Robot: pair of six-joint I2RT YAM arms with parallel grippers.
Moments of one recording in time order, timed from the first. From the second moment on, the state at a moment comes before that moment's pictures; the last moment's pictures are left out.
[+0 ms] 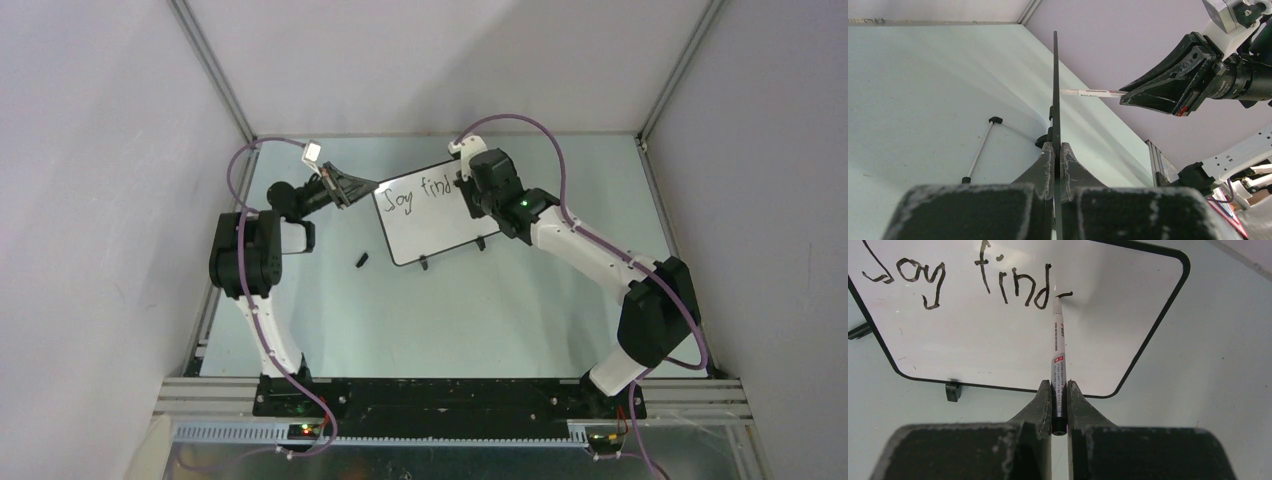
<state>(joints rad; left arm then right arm) 0.05 2.01 0.93 1.45 1.11 -1.01 0.65 1.61 1.35 -0.32 0.22 -0.03</state>
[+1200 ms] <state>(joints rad) 0.05 2.01 0.93 1.45 1.11 -1.01 0.67 1.61 1.35 -0.35 0.23 -0.04</state>
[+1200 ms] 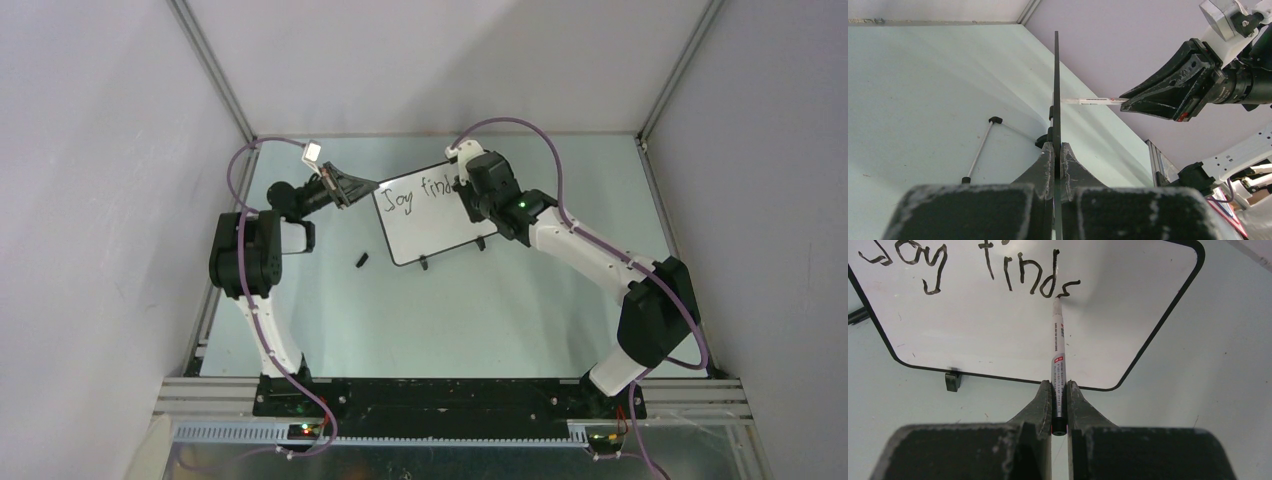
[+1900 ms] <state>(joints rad) 0.05 2.02 0.95 1.45 1.13 -1.03 0.63 1.23 1.01 -0.05 0.22 0.00</state>
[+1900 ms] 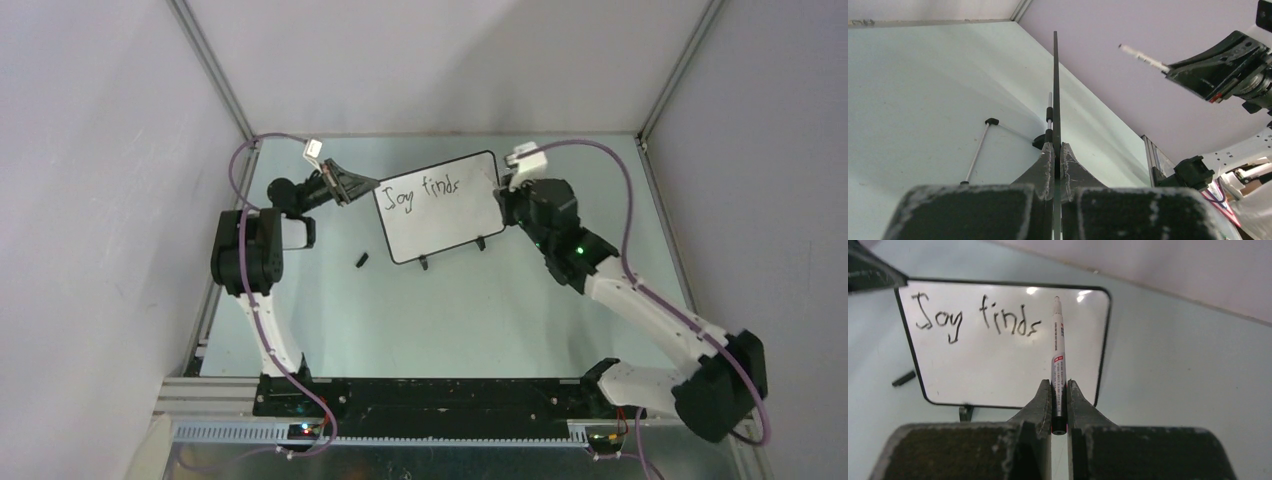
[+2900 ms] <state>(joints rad) -0.02 2.17 1.22 1.46 1.32 -1.26 0.70 1.01 0.77 0.08 0.27 0.13</state>
